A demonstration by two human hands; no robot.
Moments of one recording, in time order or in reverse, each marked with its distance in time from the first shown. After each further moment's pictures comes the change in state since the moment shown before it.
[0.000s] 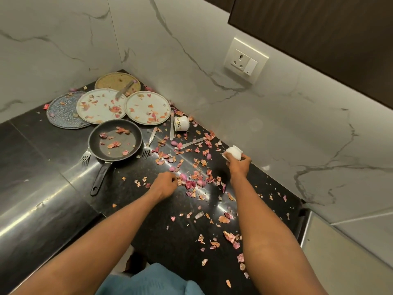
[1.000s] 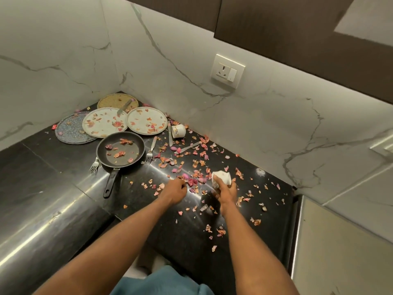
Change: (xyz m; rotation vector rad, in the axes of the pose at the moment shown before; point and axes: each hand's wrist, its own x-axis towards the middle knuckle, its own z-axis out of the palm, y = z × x) left_hand -0.061 0.008 0.008 0.038 -0.040 0.185; right_hand -0.129 0.084 -0.040 0.223 -0.128 0.085
